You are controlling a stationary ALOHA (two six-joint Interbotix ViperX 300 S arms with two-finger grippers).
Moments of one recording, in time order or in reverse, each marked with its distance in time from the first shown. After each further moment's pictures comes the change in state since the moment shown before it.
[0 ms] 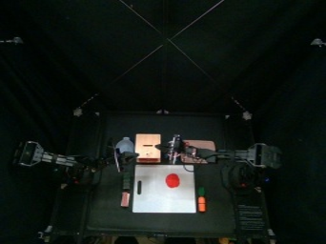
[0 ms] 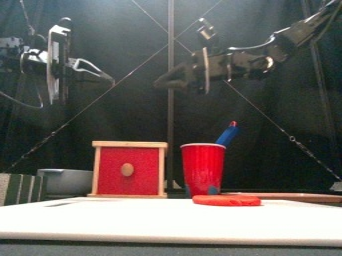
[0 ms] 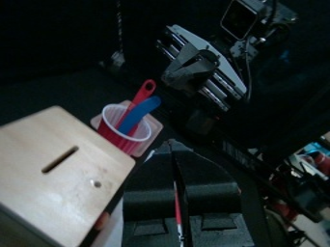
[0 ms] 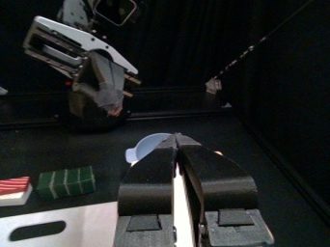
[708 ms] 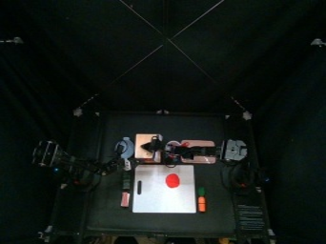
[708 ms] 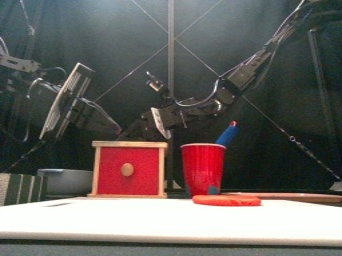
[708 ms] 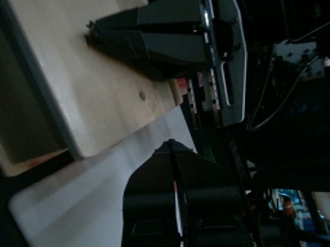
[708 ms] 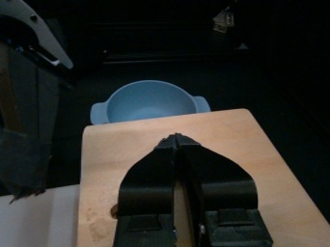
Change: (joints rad) left arm -0.043 0.304 -0.072 -0.144 0.049 -0.492; right arm -0.028 0.388 -0.282 -0.026 0.095 0.003
